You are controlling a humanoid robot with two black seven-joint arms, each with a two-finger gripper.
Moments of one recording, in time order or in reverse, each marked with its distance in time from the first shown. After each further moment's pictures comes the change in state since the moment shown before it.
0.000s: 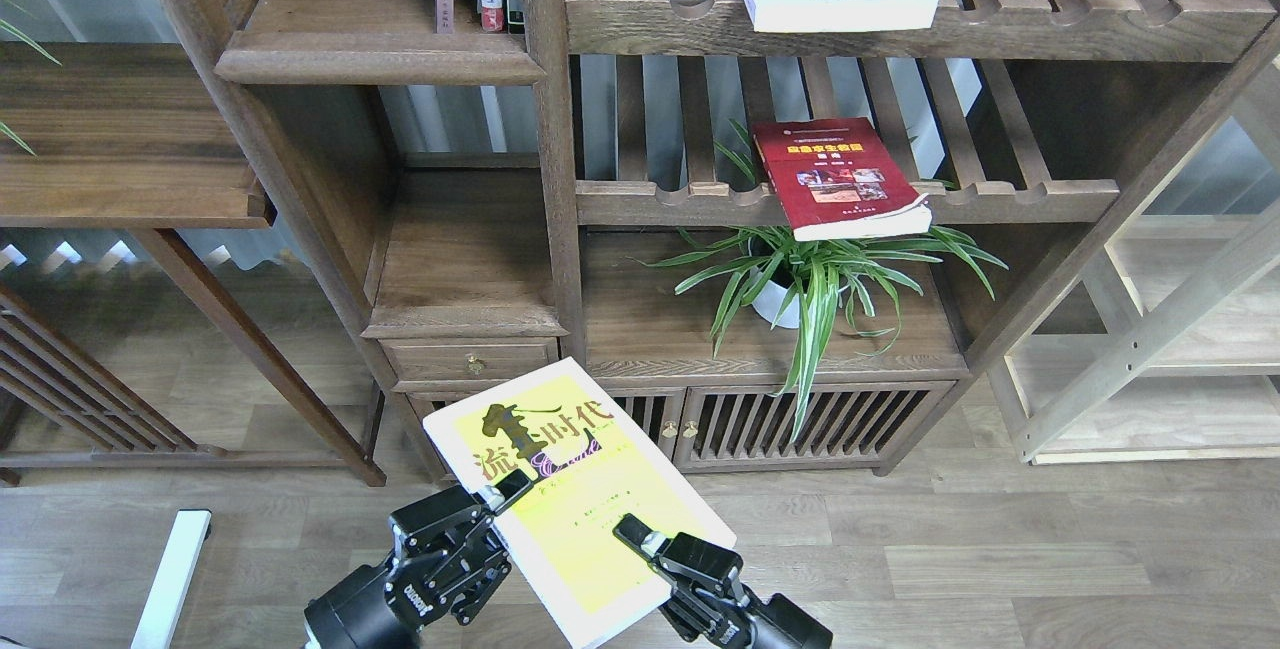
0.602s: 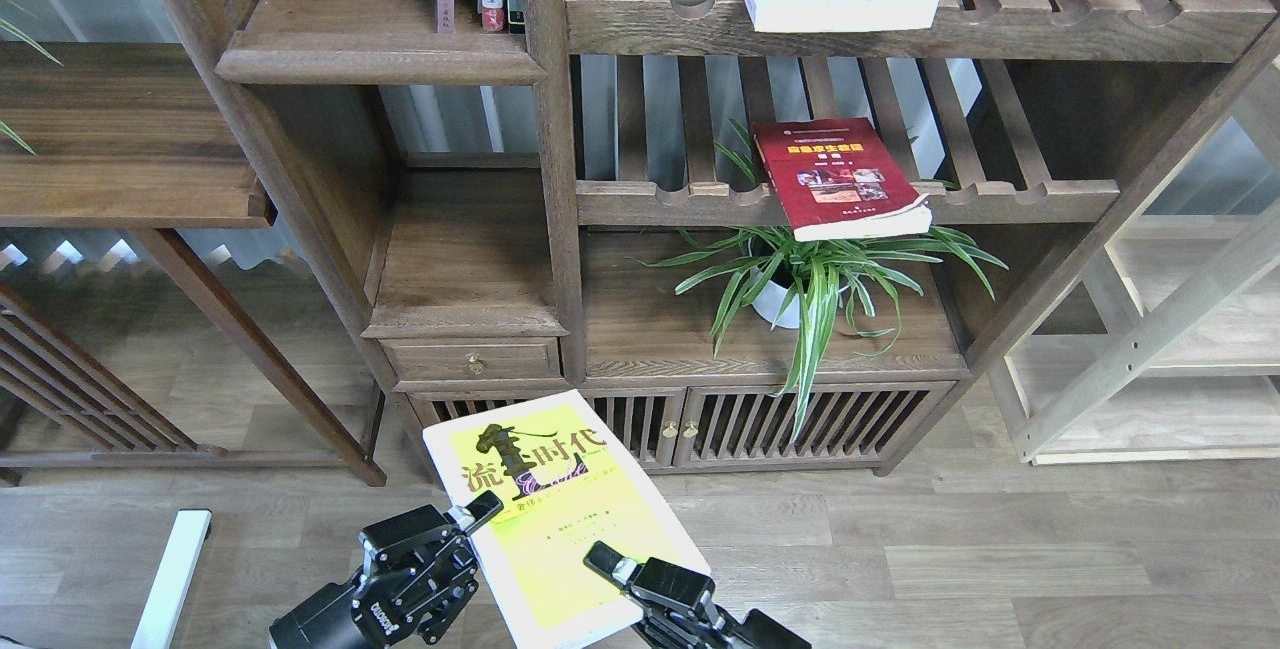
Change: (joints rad) left arm 0.004 0.073 0.028 0.000 -0.065 0.000 0.000; right arm 0.014 0.000 -0.056 0.000 -0.058 0.000 0.000
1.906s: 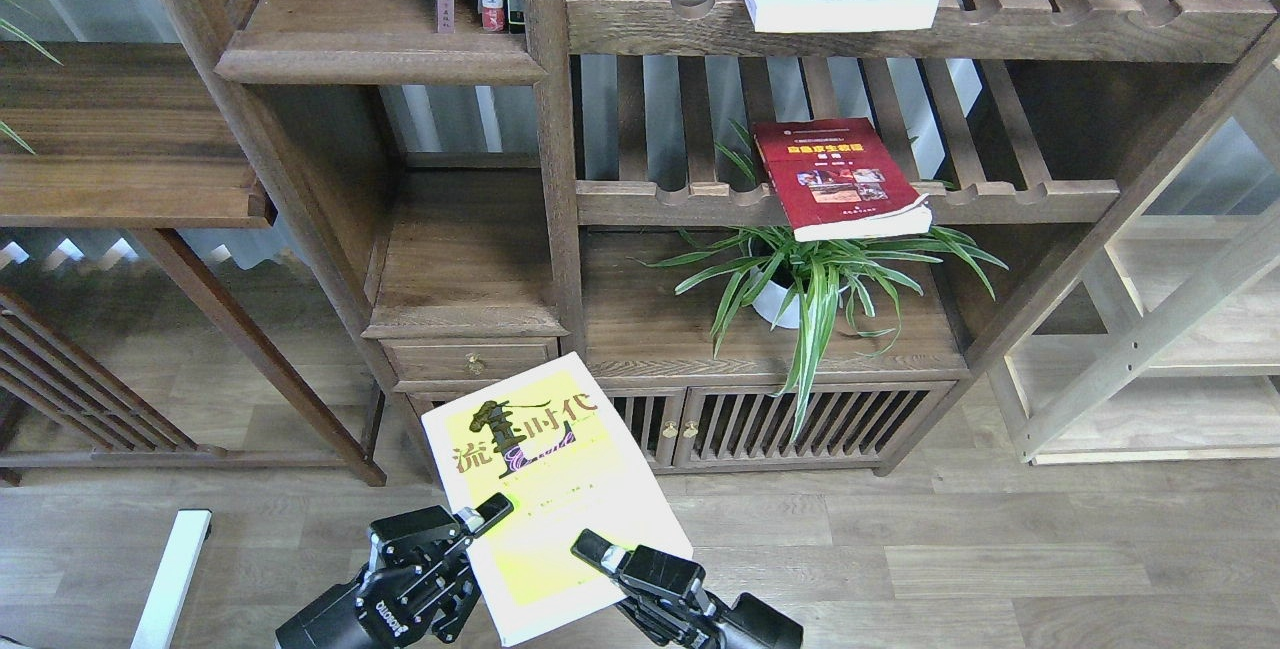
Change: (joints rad) left arm -0.011 0.024 0.043 -0.035 -0.124 0.000 0.000; right arm 0.033 0.000 0.006 0.005 -0.001 0.000 0.000
